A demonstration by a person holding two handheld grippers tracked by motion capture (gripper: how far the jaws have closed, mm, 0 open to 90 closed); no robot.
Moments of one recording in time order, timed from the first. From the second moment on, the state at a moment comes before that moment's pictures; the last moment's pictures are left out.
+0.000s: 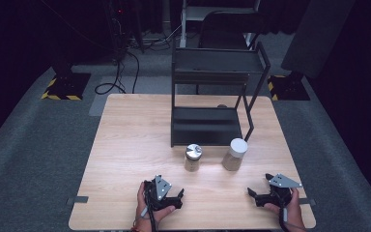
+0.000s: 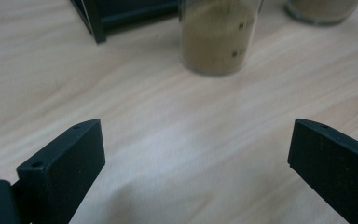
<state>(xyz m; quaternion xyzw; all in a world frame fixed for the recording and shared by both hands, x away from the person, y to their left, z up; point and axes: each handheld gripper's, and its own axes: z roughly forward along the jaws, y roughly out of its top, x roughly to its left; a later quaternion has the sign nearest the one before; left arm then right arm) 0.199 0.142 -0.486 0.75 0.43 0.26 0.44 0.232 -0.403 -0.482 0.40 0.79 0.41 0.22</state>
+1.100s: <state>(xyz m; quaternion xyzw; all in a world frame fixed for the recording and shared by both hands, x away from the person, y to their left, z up) 0.266 0.110 -0.466 0.73 0.40 0.26 0.49 0.231 -0.404 -0.482 0.39 0.79 0.41 0.22</state>
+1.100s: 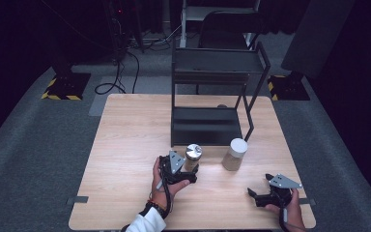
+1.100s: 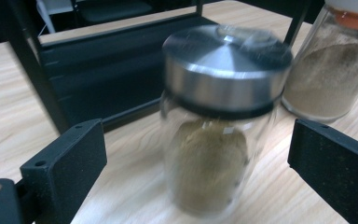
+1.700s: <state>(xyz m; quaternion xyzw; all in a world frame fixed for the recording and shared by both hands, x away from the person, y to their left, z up) 0.295 0.100 -0.473 0.74 0.38 0.25 0.50 0.232 -0.404 -0.482 0.40 0.79 0.41 0.22</state>
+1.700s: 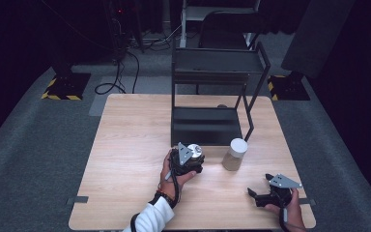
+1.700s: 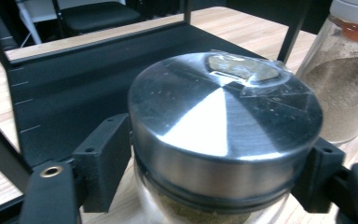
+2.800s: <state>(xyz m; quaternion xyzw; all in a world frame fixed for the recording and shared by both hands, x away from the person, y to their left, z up) 0.323 0.086 -0.356 0.72 0.40 0.27 0.50 0.229 -0.402 -0.483 0.39 0.79 0.41 0.23</state>
